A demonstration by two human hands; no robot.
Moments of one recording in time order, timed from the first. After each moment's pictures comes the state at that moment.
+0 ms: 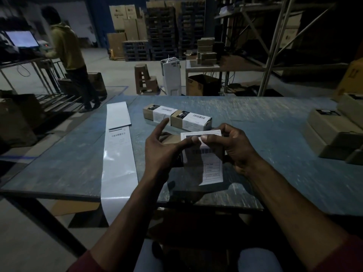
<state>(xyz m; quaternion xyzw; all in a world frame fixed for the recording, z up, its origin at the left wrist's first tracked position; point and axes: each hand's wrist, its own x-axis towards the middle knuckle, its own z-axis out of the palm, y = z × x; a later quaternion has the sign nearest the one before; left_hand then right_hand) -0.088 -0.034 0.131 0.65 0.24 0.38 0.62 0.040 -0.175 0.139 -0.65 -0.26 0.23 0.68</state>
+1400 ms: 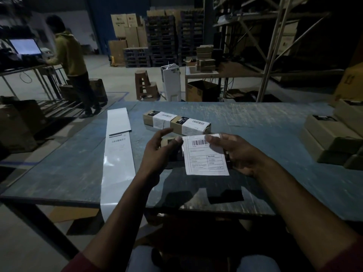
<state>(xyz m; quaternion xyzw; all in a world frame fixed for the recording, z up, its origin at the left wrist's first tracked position) -0.089 -0.009 0.129 0.66 0.22 0.29 0.66 0.061 -0.182 0.145 -0.63 -0.24 0.38 0.63</state>
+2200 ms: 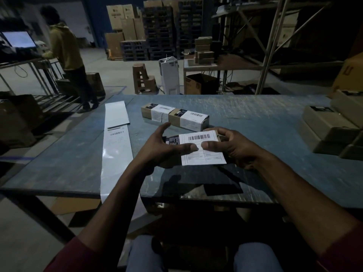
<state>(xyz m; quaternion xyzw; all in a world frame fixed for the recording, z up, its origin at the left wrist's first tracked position) -0.089 0.003 0.128 0.74 0.25 0.14 0.61 0.064 -0.193 0.130 -0.64 -0.31 0.35 0.61</state>
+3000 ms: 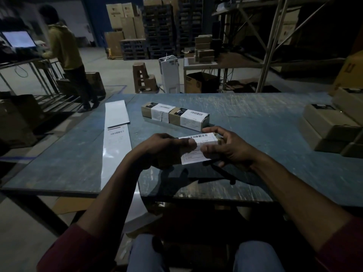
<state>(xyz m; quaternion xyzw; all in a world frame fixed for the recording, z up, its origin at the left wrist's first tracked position) -0.076 0.024 0.134 0.78 0.27 -0.04 0.56 0.063 -0.192 0.119 -0.68 -0.34 0.33 0.56</state>
